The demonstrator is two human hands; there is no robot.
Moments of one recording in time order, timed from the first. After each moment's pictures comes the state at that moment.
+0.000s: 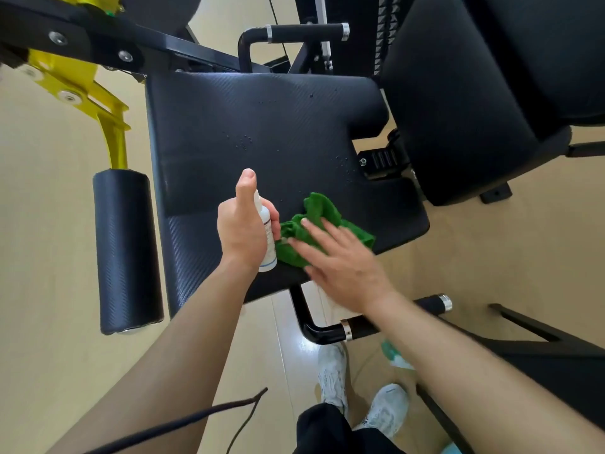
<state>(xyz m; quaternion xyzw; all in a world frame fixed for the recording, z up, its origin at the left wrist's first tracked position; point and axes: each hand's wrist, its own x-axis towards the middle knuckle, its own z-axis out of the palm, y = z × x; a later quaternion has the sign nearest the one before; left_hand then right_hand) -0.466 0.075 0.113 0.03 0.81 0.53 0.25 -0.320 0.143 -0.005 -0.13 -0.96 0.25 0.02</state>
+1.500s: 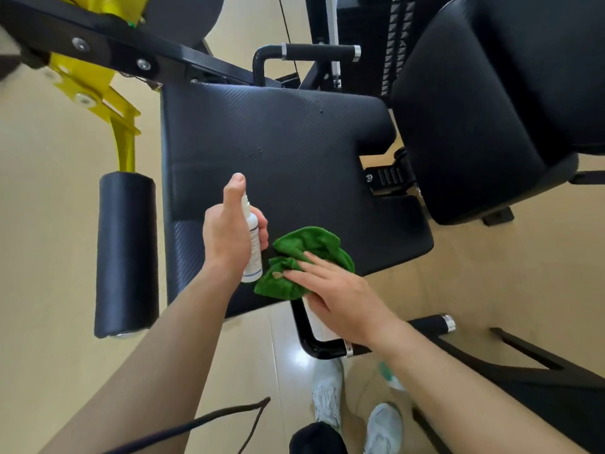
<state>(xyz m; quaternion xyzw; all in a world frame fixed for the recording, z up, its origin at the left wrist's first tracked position) -0.488 0.067 0.121 0.01 0.82 0.52 0.24 -0.314 0.133 0.028 -0.11 -0.91 0.41 0.04</state>
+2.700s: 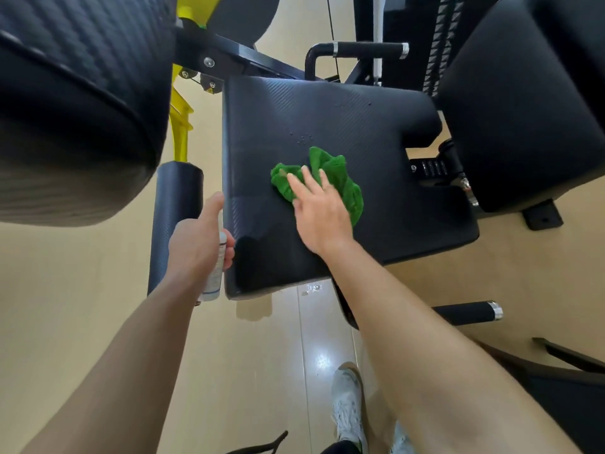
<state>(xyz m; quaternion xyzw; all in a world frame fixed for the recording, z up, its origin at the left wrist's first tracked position) -0.510 -0.057 0.167 -0.04 0.91 0.37 0.19 -0.456 0.098 0.032 -0.23 -0.91 0.32 0.13</state>
